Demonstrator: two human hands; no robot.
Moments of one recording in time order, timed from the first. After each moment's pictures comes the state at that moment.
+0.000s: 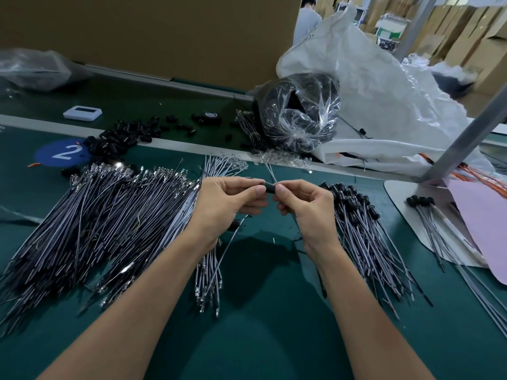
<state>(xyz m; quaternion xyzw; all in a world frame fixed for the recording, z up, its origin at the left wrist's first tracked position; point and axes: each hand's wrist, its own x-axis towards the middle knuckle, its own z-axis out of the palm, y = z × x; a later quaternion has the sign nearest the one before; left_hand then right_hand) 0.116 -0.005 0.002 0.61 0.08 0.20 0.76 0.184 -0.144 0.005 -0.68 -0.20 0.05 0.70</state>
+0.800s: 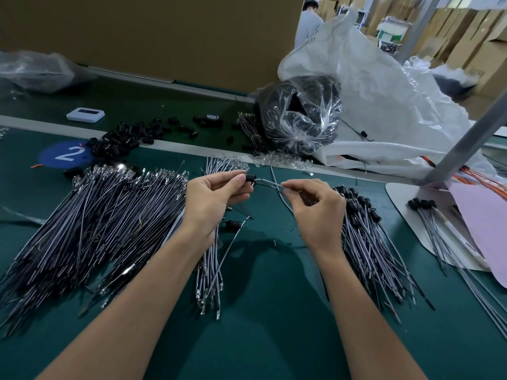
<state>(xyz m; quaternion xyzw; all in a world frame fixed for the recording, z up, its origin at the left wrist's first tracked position) 0.120 0.005 0.000 0.52 0.15 0.26 0.80 0.190 -0.147 0.004 -0.79 -0.28 -0.22 0.50</state>
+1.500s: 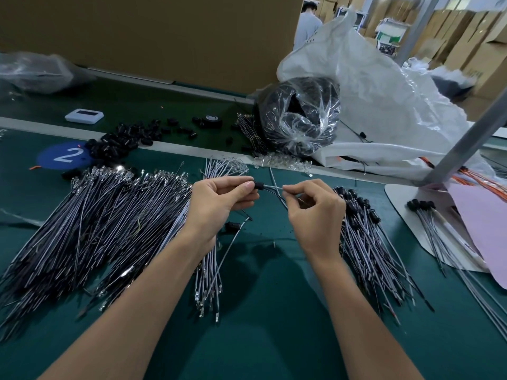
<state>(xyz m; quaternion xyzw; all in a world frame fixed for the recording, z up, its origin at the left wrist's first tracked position) 0.119 0.000 -0.001 0.55 0.12 0.23 0.79 0.189 -0.145 -0.002 -0.80 -0.28 -0.30 0.44</state>
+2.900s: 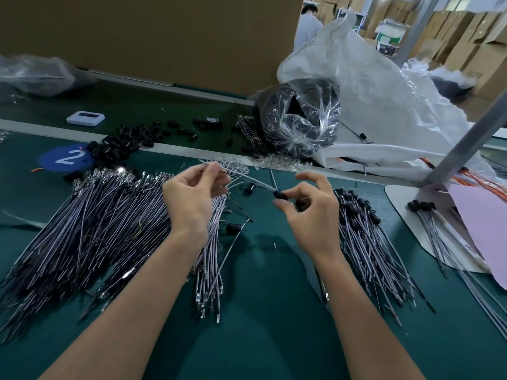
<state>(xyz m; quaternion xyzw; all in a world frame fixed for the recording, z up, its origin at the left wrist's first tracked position) 0.117 0.013 0.008 0.48 0.23 0.39 0.75 0.193 -0.148 -0.002 -0.83 -0.28 -0.18 0.45</state>
